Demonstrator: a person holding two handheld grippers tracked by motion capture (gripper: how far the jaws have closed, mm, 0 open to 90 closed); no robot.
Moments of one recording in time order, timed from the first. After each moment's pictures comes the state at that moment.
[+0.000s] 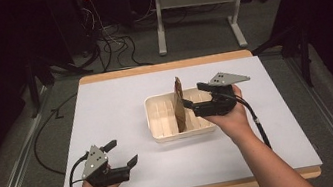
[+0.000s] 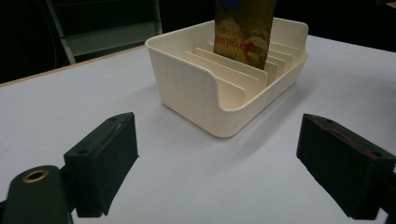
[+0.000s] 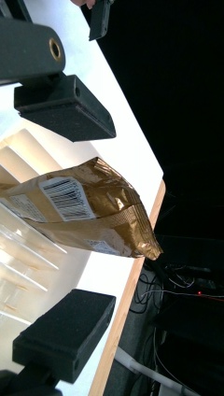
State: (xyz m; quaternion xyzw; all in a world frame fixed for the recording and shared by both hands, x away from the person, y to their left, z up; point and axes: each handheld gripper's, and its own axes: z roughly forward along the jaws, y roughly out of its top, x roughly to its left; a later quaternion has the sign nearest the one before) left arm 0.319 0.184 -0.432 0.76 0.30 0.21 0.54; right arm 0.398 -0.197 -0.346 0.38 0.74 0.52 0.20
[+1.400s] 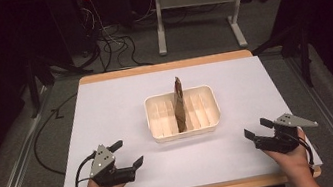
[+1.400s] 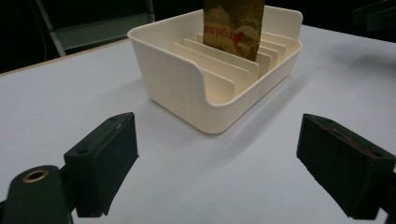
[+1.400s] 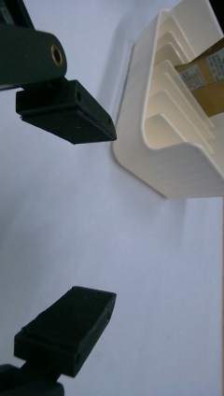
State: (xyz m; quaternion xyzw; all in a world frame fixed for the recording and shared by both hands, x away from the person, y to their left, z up) left arm 0.322 0.169 -0.438 0.77 0.30 0.20 0.53; right arm 0.302 -0.341 -0.443 0.50 0.69 0.46 0.23
